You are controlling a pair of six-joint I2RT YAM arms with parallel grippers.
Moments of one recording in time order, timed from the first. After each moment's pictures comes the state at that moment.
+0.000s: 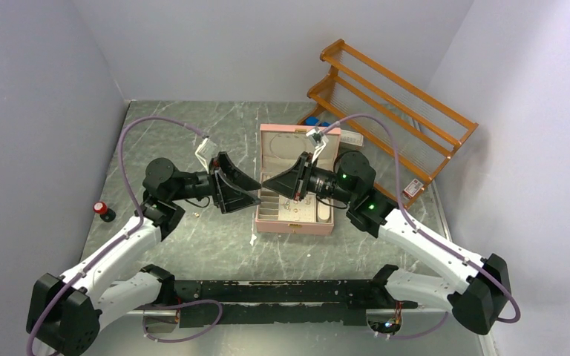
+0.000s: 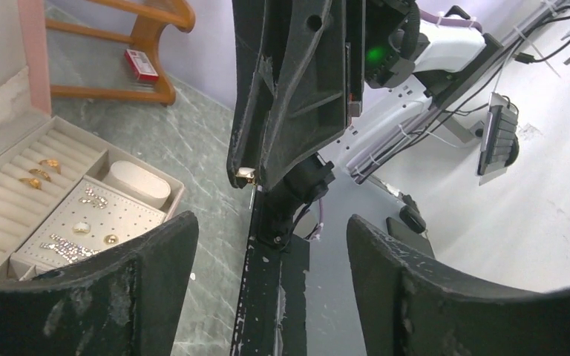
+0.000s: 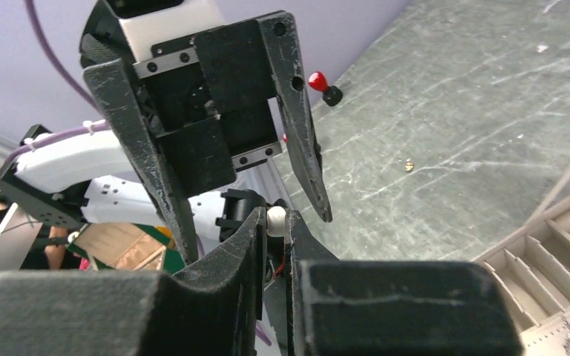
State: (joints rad) left arm -0.45 0.99 0.61 0.59 1.00 -0.77; right arm 0.77 1.07 0.83 0.23 -0.46 0.72
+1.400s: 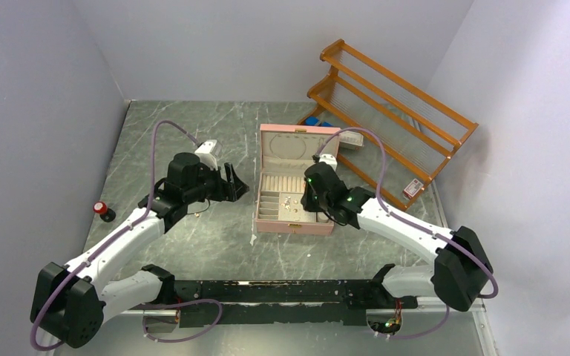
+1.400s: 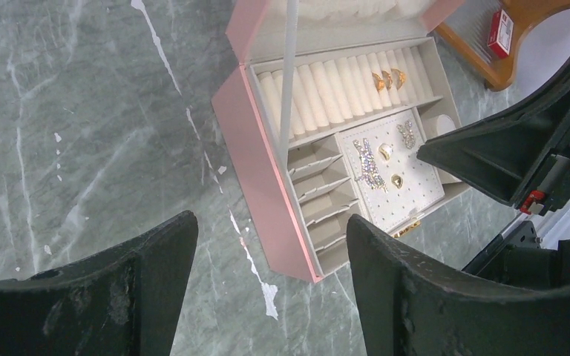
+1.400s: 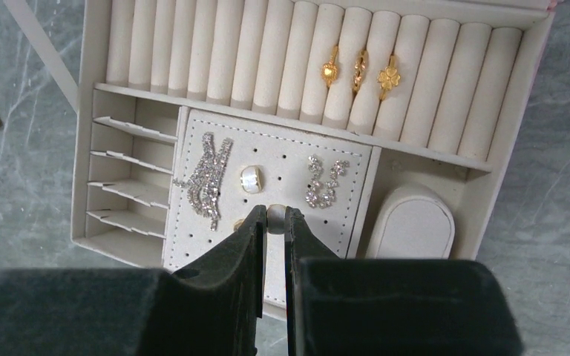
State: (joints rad) left arm -0.45 1.05 0.67 -0.11 0.25 -0.44; right arm 0.76 1.26 0.82 -0.37 0.23 0.62
